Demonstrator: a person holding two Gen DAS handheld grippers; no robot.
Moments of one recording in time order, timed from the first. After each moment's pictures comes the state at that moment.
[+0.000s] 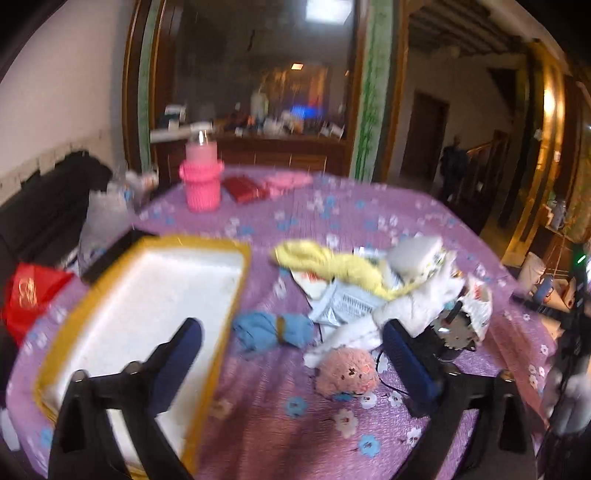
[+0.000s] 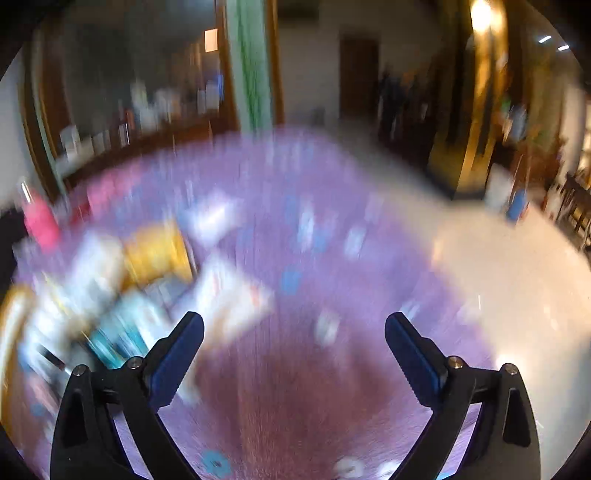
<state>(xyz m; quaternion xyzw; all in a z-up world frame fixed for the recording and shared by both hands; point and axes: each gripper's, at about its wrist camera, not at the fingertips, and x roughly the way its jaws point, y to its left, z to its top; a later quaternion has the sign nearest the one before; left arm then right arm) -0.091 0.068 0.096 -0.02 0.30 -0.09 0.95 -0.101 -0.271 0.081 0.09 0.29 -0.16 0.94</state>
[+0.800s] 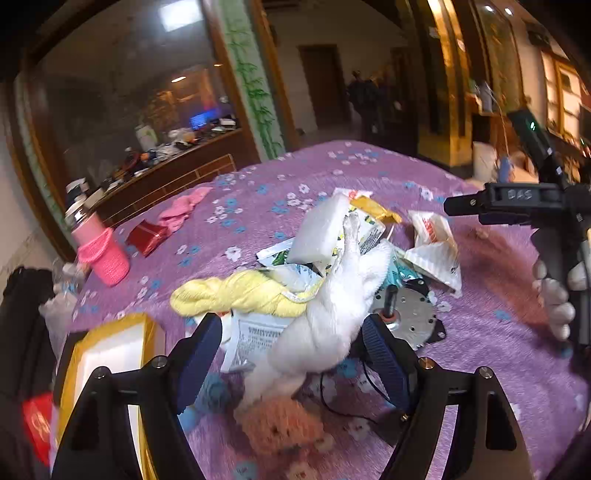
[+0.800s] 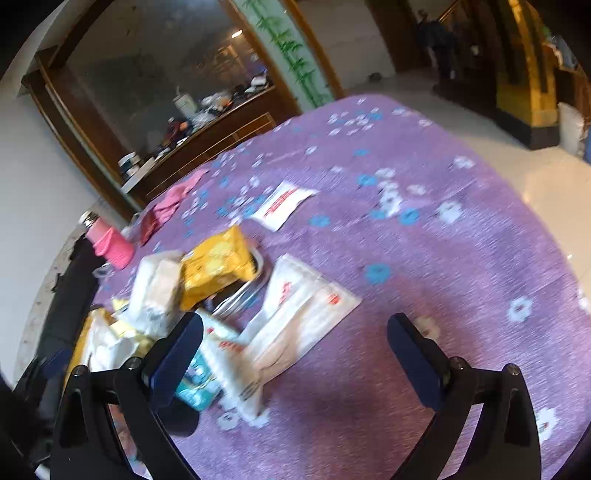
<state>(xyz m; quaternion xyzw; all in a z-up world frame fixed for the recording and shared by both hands) -0.054 -0.043 0.084 0.19 0.30 -0.22 0.91 -0.043 -0.298 0.037 0.24 0.37 0.03 0.90</state>
